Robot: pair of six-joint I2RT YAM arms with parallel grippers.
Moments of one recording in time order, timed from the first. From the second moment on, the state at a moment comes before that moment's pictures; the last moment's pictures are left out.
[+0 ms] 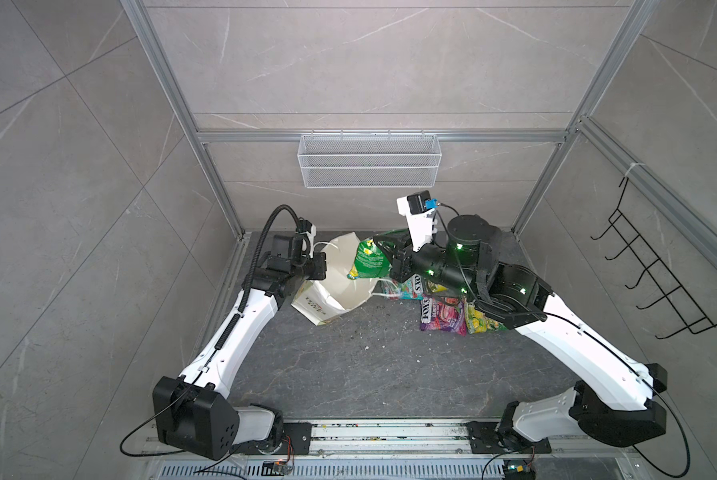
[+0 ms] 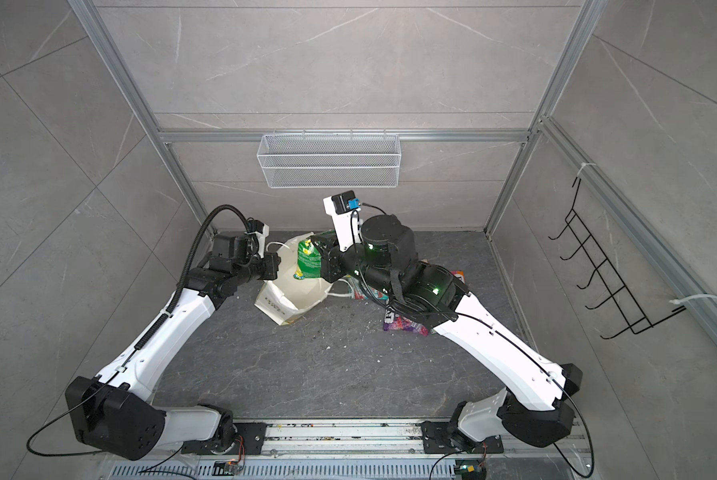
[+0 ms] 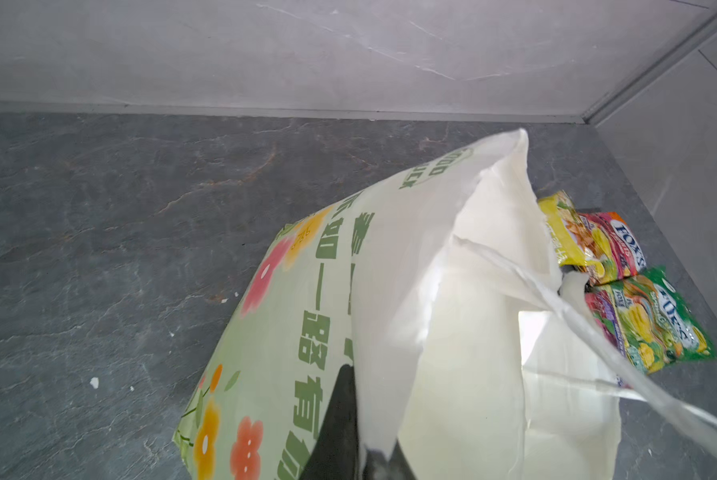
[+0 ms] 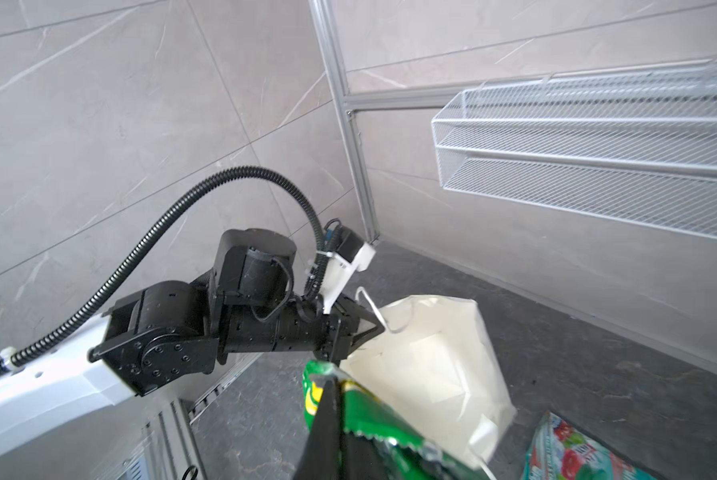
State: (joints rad) left arm -0.28 1.35 1.25 -0.54 0.12 -0.22; right arm 0.94 1.42 1.83 -0.55 0.11 0.25
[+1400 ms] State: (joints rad) left arm -0.14 0.96 1.05 -0.40 0.23 -0.25; right arm 0.67 1.37 1.40 -0.70 -0.19 0.21
